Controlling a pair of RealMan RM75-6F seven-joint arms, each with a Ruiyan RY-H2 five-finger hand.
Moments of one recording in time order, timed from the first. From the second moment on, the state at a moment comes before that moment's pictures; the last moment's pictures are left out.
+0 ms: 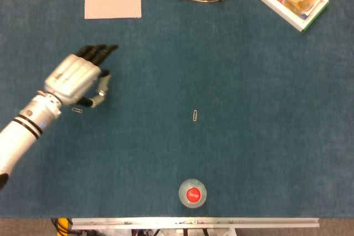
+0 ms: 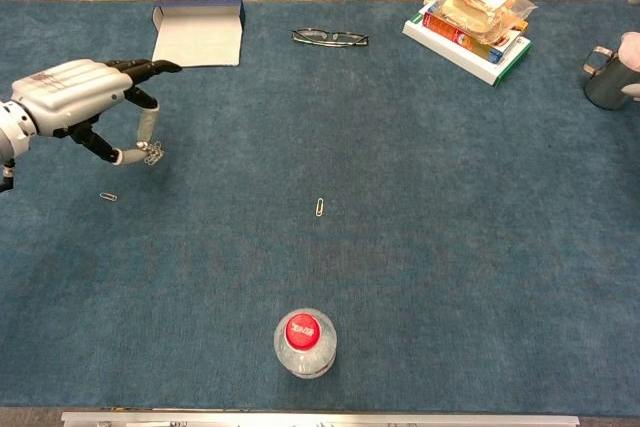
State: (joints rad) left arm -0.67 -1.28 0.04 -1.44 1.47 0.95 -0.03; right arm 0.37 -1.26 0.20 -1.51 -1.13 1.18 -0.19
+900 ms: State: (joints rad) left arm -0.48 -1.18 0.00 -1.40 1.22 1.05 0.15; right arm 0.34 -1.22 0.20 -1.52 -1.15 1.20 -0.14
